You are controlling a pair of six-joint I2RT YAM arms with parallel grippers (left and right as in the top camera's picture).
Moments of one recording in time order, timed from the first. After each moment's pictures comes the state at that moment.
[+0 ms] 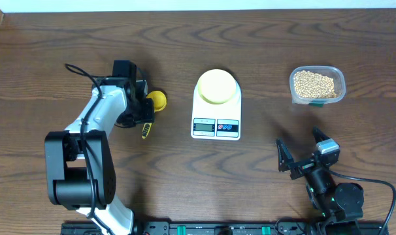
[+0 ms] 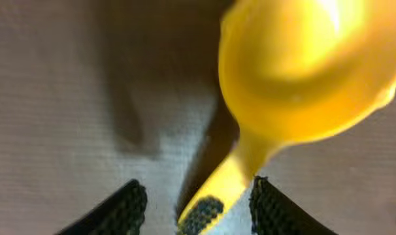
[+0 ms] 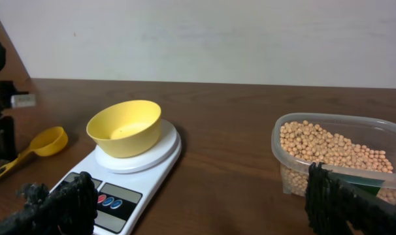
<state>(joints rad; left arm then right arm) -0.01 1.83 1.16 -0.80 0.10 -0.07 0.14 0.01 0.01 -0.06 -0.21 0.10</state>
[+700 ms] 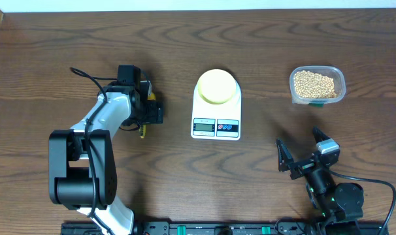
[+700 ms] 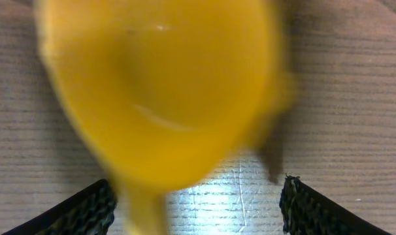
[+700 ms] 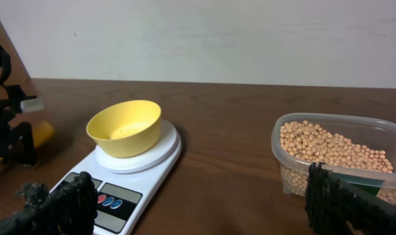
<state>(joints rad) -0.03 1.83 1.07 -0.62 0.11 -0.07 0.14 0.01 0.01 -0.06 -0.21 0.10</state>
